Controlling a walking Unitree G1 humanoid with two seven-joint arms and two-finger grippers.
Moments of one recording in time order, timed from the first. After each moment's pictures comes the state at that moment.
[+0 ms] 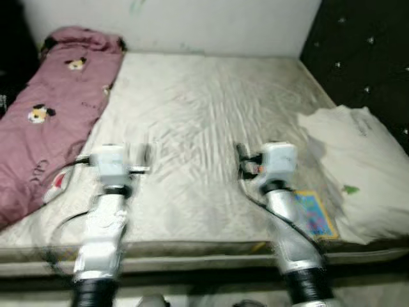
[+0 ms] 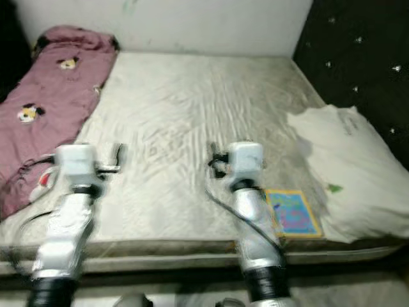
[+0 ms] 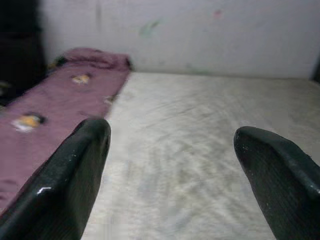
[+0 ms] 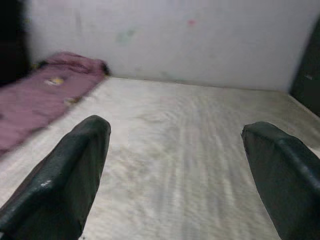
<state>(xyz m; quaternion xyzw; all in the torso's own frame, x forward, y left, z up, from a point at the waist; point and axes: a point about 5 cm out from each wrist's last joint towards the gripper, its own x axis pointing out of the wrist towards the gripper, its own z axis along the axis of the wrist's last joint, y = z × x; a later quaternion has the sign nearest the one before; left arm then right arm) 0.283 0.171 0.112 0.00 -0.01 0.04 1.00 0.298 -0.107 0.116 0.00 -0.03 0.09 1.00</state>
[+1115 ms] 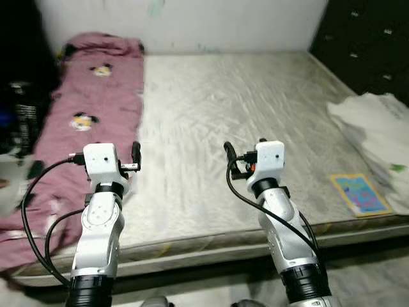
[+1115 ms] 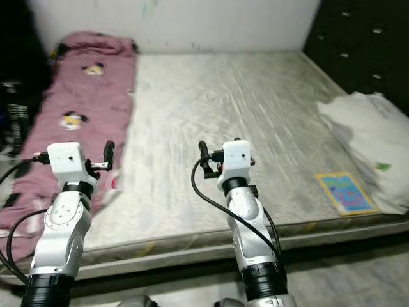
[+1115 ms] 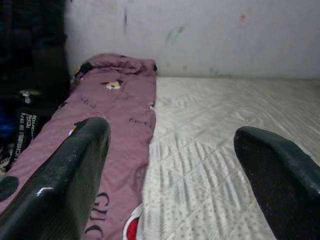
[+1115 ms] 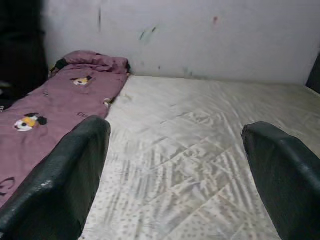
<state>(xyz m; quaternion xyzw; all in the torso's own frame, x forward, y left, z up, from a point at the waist) 0.287 0.171 0.114 -0.01 -0.01 0.04 1.00 0.302 -0.108 0.114 0.00 -0.02 0.09 1.00</state>
